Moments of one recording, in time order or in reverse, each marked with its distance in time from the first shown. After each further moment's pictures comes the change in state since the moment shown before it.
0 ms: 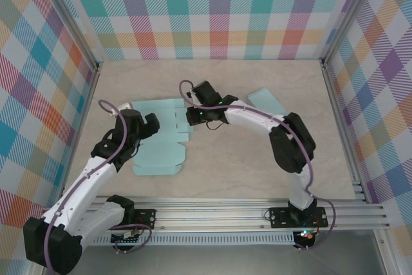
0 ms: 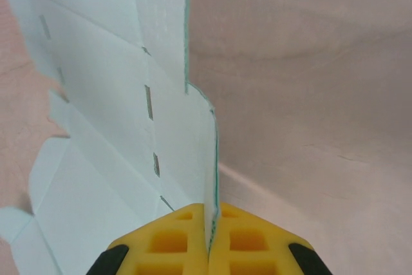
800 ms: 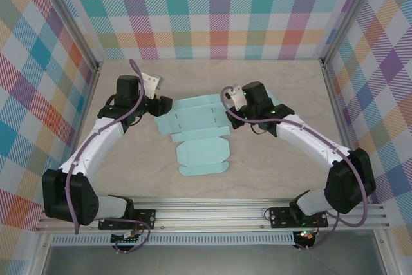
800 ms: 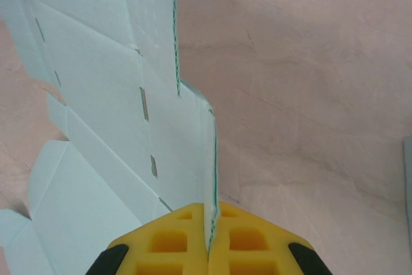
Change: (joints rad) left arm 0.115 0.398 0.324 0.085 0.620 0.671; right arm -0.215 -0.536 -0.427 -0.012 0.000 -0.399
